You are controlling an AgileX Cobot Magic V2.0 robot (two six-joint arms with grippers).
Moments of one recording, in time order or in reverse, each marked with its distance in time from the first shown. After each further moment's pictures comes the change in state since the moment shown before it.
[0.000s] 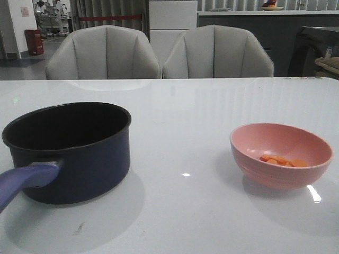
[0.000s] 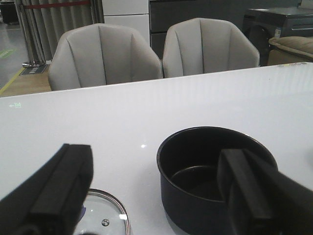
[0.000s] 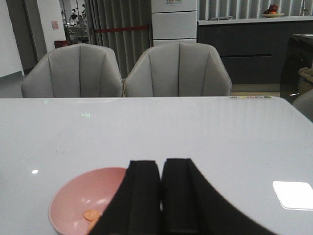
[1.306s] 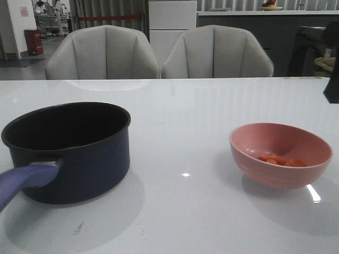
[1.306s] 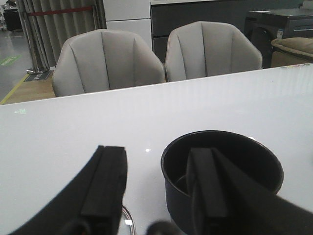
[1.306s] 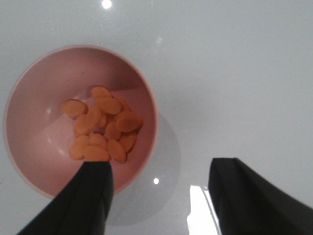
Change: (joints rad) left arm 0.000 0.000 0.000 0.016 -0.017 0.000; right arm 0.000 1.376 -0.935 0.048 0.683 -0.002
